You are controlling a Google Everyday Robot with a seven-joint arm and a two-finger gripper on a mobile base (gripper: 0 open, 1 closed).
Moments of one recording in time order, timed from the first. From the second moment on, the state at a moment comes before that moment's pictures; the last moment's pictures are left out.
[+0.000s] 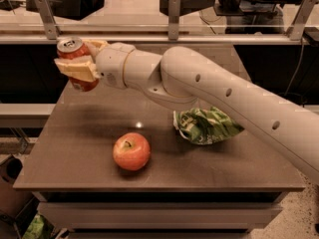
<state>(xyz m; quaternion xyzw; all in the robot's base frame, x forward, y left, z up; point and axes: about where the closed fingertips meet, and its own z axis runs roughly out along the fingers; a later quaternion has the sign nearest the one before) 0.575 0.192 0.977 -0.43 0.55 0.35 0.62</state>
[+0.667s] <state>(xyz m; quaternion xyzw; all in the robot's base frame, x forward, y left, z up) 0.584 0.161 1.034 -0.44 0.51 0.33 0.67</state>
